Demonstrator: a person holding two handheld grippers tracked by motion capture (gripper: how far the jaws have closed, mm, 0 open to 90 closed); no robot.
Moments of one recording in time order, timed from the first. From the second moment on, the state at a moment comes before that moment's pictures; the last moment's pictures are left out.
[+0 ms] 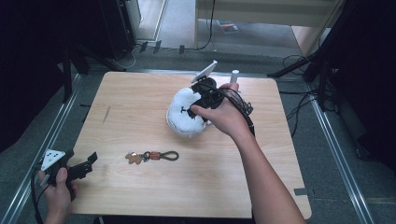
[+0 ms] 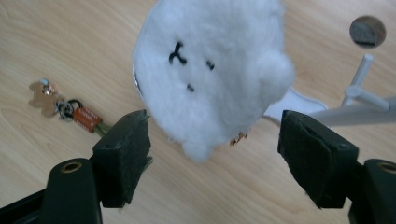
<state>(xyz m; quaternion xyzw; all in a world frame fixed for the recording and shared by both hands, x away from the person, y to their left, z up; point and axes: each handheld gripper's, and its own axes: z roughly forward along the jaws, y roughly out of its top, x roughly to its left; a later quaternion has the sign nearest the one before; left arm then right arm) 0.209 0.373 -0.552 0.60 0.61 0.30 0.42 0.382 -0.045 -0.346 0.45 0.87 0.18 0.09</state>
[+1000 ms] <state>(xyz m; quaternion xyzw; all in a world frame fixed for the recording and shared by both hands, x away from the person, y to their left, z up) 0.210 0.375 -0.552 0.60 0.61 0.29 0.43 0.333 0.006 -0.362 0.36 0.92 0.17 0.05</state>
